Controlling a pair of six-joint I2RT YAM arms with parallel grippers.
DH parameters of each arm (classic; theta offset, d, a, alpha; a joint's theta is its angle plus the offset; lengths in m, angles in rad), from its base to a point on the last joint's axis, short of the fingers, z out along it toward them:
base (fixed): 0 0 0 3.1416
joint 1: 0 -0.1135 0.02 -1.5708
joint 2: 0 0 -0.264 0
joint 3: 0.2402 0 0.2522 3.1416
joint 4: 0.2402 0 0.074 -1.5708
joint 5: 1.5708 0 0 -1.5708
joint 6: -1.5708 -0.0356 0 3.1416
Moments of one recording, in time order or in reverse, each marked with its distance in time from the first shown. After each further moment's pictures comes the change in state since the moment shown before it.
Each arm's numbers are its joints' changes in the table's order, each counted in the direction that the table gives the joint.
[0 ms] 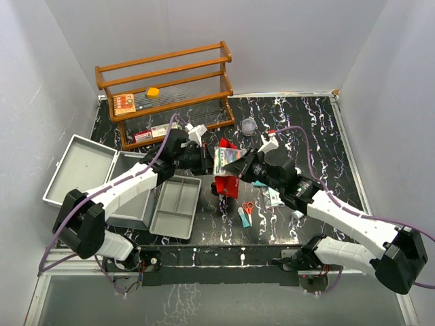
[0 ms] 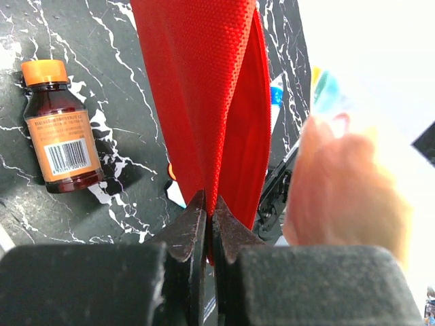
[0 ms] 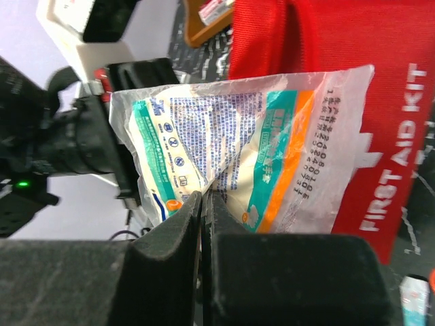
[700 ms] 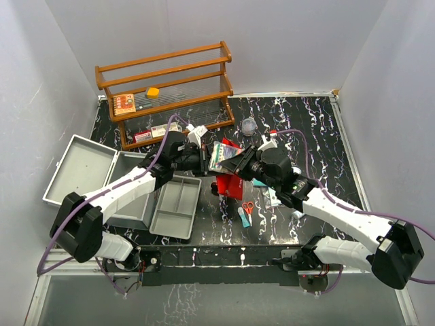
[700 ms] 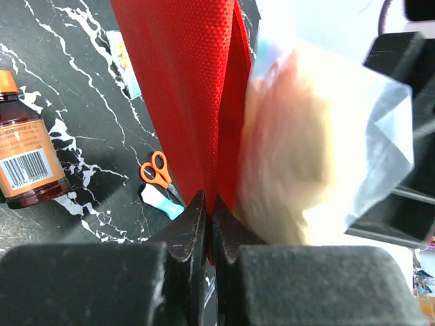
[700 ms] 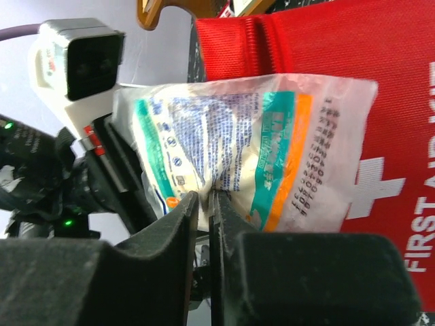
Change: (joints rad) left arm 0.000 0.019 -0.069 -0.149 0.095 0.031; right arm 0.000 -0.061 0.007 -0.085 0.010 -0.218
